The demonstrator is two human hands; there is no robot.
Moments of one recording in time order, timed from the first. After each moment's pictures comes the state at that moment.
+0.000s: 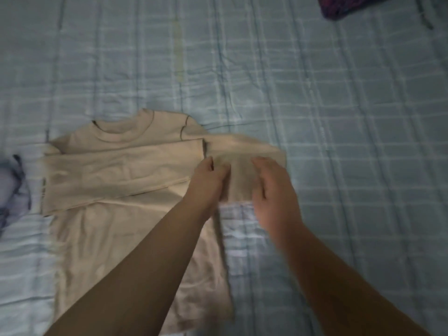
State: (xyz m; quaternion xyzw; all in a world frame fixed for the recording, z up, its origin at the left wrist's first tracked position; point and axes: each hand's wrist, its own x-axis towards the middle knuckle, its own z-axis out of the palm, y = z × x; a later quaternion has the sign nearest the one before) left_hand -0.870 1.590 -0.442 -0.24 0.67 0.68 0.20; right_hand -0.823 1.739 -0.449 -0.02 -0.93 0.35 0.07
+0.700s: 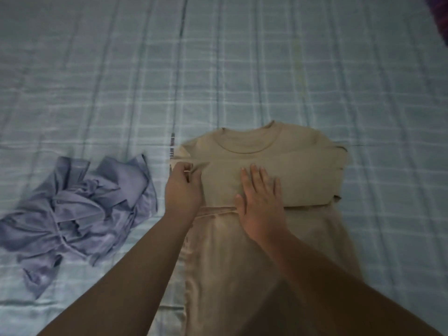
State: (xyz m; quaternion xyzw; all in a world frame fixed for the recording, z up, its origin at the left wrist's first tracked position) left_hand -0.885 1.211 -0.469 -0.24 0.87 0.43 -0.02; right_hand -0.856 1.395 -0.507 0.08 -0.98 0.12 -0.09
